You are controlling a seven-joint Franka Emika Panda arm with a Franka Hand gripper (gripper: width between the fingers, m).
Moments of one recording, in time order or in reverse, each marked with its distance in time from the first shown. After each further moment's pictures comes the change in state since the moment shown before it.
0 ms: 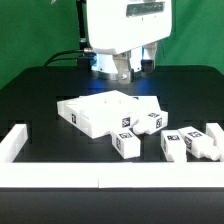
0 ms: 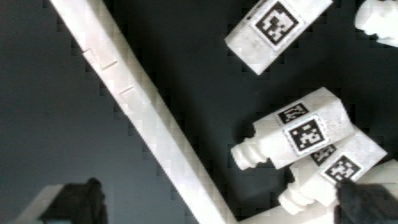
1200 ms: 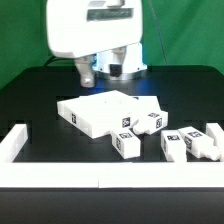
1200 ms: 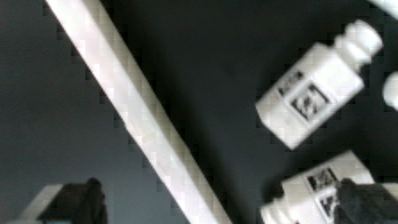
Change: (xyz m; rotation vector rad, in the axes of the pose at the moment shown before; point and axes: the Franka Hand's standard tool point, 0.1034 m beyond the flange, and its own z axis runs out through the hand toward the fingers) arm -0.056 0.023 0.005 -0.031 -0.020 -0.012
